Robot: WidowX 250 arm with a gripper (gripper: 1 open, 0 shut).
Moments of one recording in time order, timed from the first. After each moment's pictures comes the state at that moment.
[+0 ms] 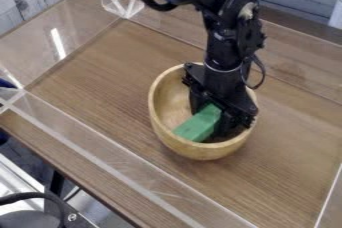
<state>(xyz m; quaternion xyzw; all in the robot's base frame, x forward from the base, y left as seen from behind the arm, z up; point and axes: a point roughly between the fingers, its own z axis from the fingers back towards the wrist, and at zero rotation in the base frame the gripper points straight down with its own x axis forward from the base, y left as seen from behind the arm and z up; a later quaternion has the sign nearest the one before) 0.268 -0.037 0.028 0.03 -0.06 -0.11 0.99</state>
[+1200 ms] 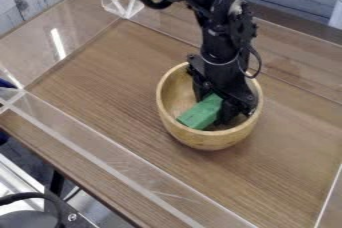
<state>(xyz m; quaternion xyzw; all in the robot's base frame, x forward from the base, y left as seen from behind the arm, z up) 0.283 -0.033 0.018 0.01 -0.10 -0.13 0.99</state>
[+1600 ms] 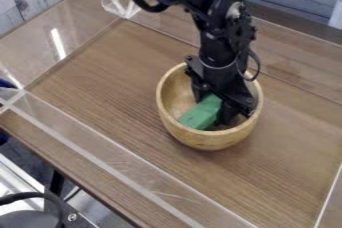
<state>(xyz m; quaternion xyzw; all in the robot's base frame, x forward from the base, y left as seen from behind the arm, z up) 0.273 -0.036 0.024 0.01 -0.10 -0.12 0.99</state>
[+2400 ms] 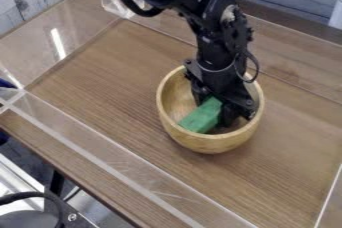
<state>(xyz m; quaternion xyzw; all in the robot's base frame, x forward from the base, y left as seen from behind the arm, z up) 0.283 -0.035 0.027 0.01 -0.13 -0.12 0.98</state>
